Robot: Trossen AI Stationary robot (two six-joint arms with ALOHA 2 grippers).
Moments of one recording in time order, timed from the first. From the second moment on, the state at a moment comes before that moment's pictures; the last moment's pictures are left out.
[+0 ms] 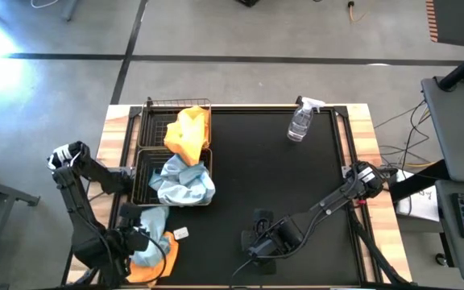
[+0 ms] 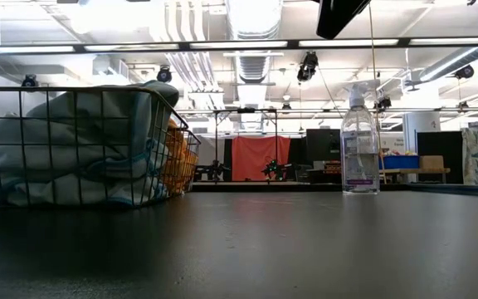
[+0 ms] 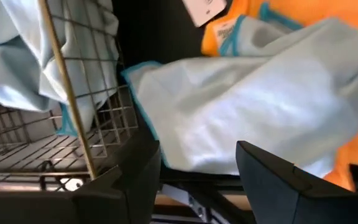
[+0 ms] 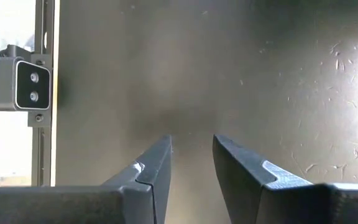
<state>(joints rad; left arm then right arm) -1.14 1.54 1.29 -1.47 -0.23 -0.98 0.56 2.02 1.81 -0.99 0.19 0.51</state>
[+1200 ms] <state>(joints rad) -1.08 1.67 1.30 -1.42 -0.57 -0.58 0.56 2.02 1.81 -0.99 0.21 0.52</state>
